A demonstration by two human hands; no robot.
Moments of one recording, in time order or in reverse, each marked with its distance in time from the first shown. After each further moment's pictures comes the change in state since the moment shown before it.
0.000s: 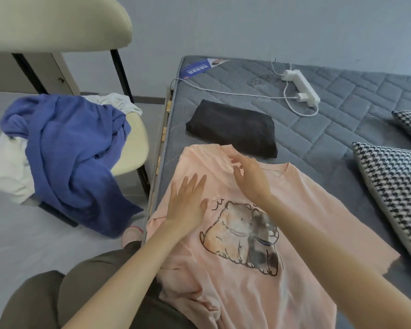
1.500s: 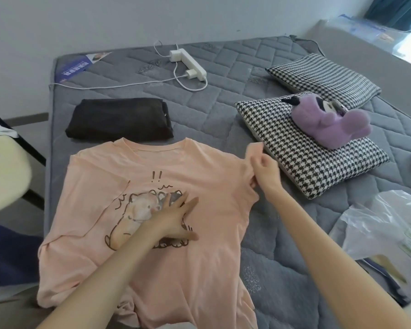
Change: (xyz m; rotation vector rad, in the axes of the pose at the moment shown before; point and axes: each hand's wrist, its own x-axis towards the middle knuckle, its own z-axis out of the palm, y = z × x) left_hand 0.004 0.157 0.083 0.191 -0.576 0.365; right_hand -0.158 0.163 -0.168 0.490 0.399 0.828
